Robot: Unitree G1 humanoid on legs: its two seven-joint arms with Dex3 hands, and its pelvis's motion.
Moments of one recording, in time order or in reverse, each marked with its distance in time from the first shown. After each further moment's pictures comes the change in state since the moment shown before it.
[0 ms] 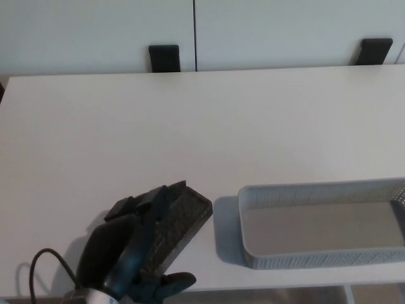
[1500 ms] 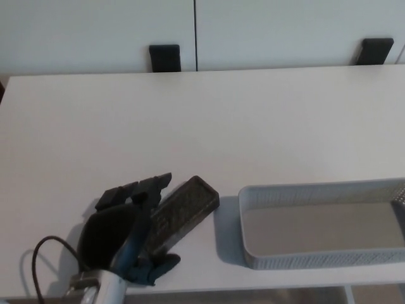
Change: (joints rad) left_arm -0.151 -0.066 0.014 0.214 0.130 0.033 0.059; right_arm -0.023 -0.002 -0.001 -0.043 -0.001 0.001 0.021
